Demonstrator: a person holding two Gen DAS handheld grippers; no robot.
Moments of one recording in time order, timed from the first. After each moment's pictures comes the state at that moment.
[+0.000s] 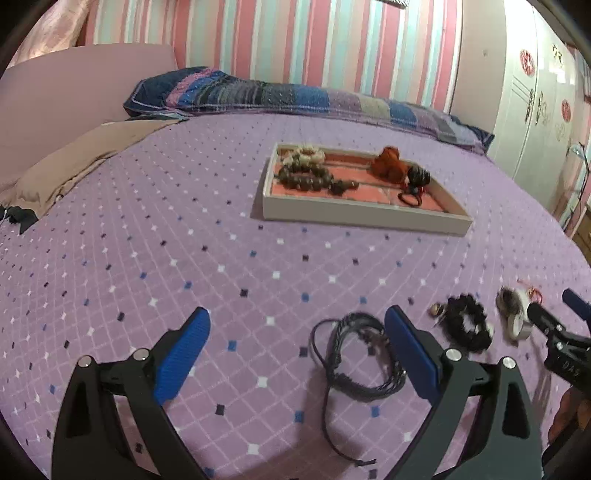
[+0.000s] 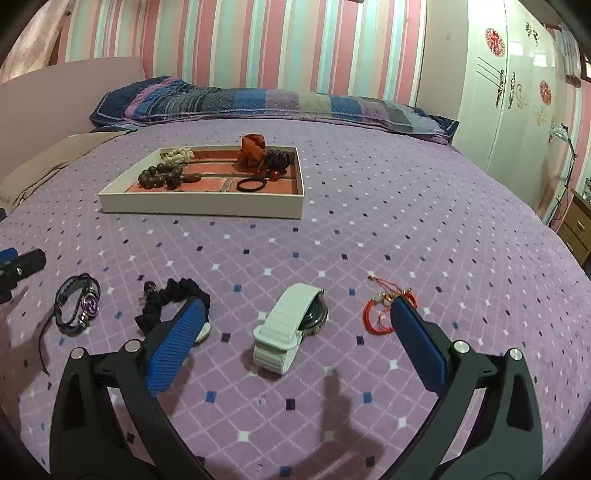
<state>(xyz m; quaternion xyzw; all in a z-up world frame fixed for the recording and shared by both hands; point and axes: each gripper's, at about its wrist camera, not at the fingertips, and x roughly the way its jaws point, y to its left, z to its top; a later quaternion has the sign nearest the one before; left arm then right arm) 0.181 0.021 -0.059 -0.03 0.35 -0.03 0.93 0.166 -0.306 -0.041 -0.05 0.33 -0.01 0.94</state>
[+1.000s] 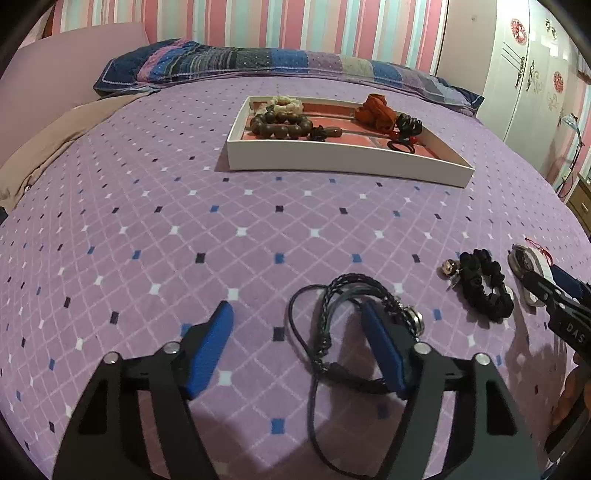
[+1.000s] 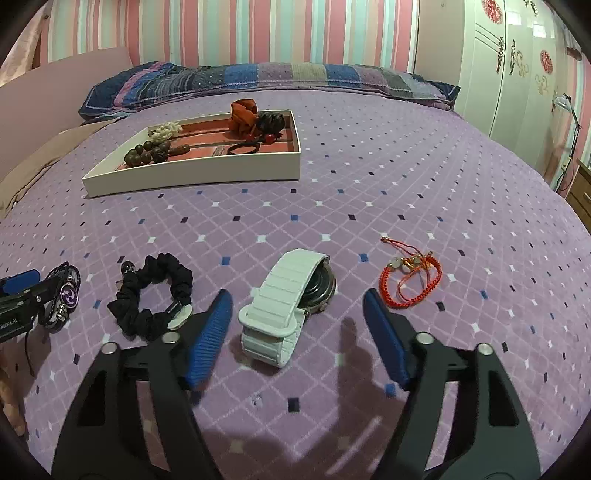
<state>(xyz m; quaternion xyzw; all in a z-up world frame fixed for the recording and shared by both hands) 0.208 0.009 -0.099 -0.01 0.41 -0.07 0.91 0.189 -0.316 -0.072 -0.02 0.38 -0.01 0.92</state>
